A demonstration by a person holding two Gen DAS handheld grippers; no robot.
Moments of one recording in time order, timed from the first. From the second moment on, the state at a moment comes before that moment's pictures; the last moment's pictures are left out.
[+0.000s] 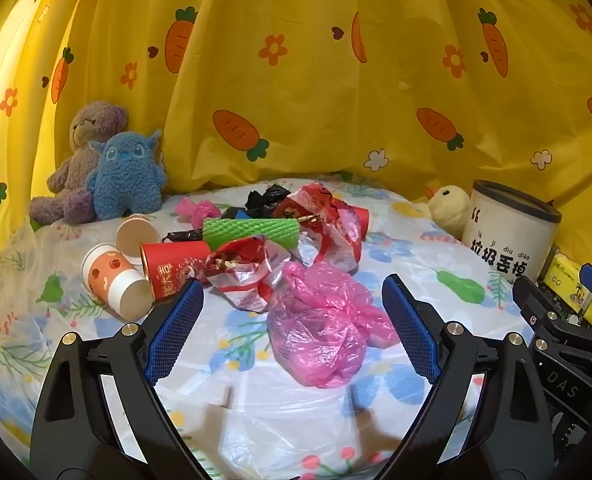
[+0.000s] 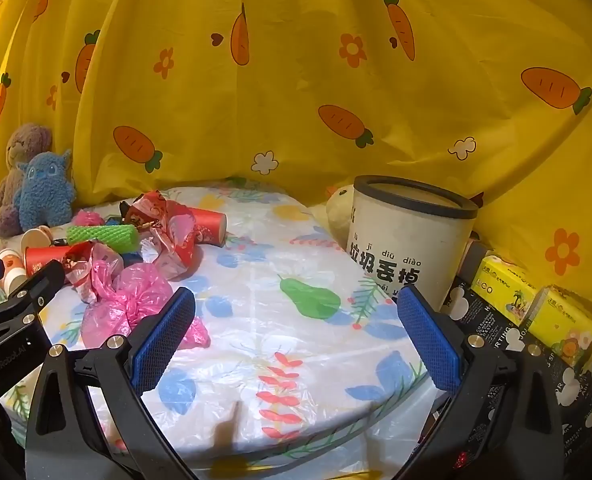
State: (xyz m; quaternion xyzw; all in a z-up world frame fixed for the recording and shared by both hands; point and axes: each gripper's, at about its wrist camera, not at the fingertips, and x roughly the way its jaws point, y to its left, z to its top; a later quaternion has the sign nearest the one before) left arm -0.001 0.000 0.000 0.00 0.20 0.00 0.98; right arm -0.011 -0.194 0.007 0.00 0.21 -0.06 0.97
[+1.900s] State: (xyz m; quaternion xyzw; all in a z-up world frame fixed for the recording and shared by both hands) left arm 0.000 -0.007 0.003 0.00 0.20 -0.01 0.98; right arm -0.011 -0.199 0.012 0.00 0.21 -0.07 0.98
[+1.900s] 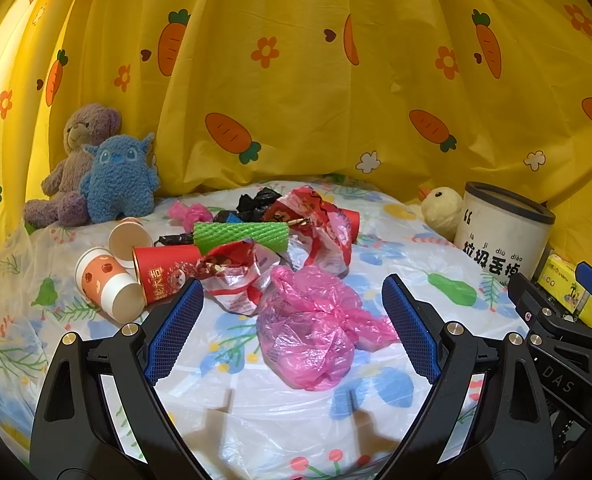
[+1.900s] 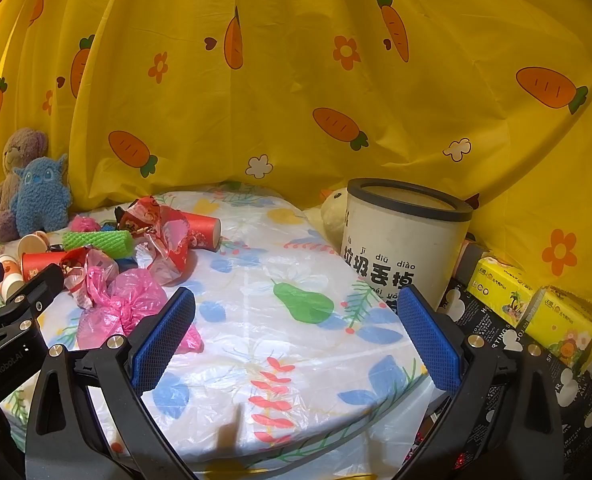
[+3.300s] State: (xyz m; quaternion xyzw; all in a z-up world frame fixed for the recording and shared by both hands) left arm 0.000 -0.010 0.004 0.00 0.20 -0.01 0.98; right arm -0.012 -0.199 0.011 0.00 0.21 -0.07 0.98
